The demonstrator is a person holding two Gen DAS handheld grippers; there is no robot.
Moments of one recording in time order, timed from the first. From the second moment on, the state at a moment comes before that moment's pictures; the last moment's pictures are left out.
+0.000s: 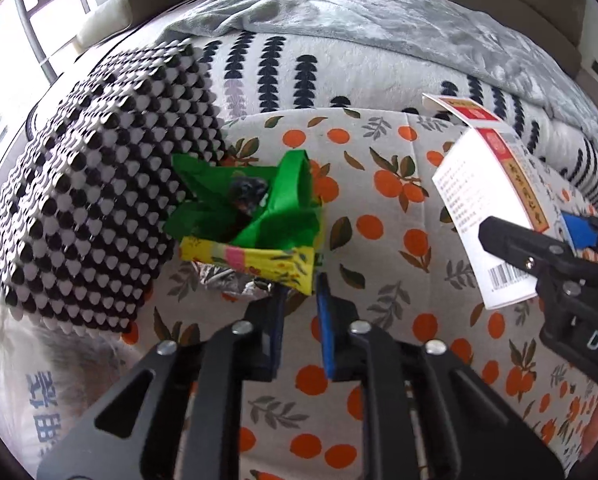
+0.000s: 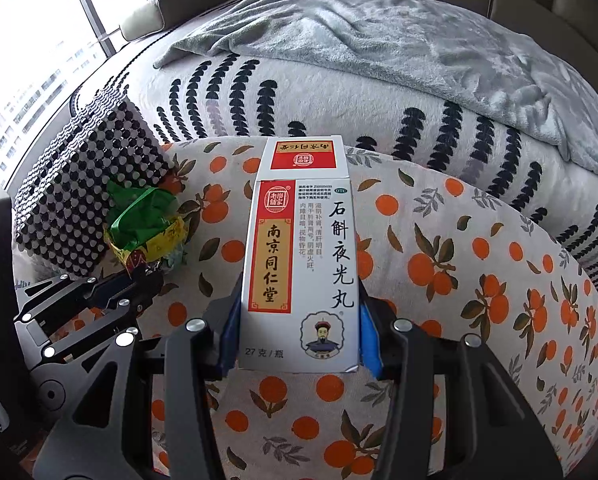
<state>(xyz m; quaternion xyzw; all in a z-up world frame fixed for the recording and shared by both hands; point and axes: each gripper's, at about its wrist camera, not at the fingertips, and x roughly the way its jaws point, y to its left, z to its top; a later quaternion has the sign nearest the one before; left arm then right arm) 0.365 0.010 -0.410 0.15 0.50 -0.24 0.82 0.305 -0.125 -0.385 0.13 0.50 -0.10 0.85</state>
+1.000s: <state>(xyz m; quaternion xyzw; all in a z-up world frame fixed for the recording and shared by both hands) 0.366 0.017 -0.402 0.14 0.49 -0.22 0.83 0.299 -0.128 -0.377 0.13 0.49 -0.09 0.85</state>
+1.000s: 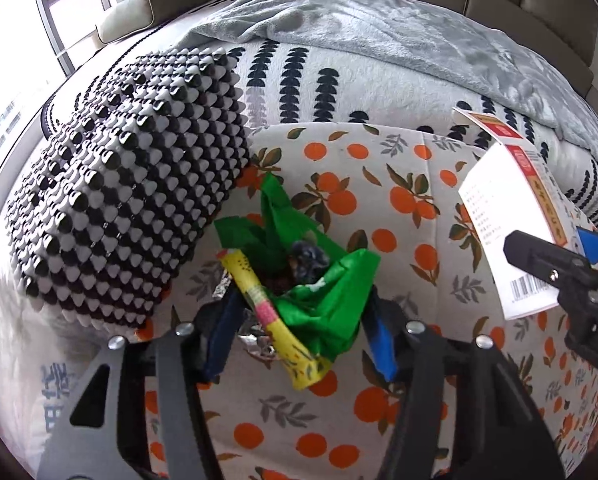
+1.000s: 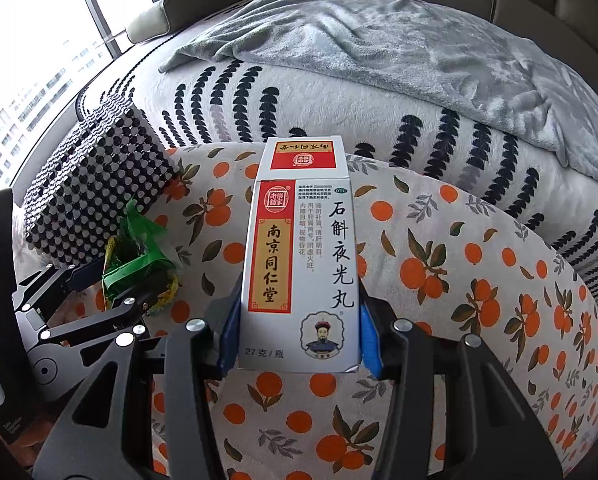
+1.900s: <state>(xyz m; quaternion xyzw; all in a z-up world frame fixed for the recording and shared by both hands) 0.176 0.092 -0.306 0.01 0.50 -0.05 0.87 0.181 -0.064 -0.289 -0.03 0.50 0.13 0.86</state>
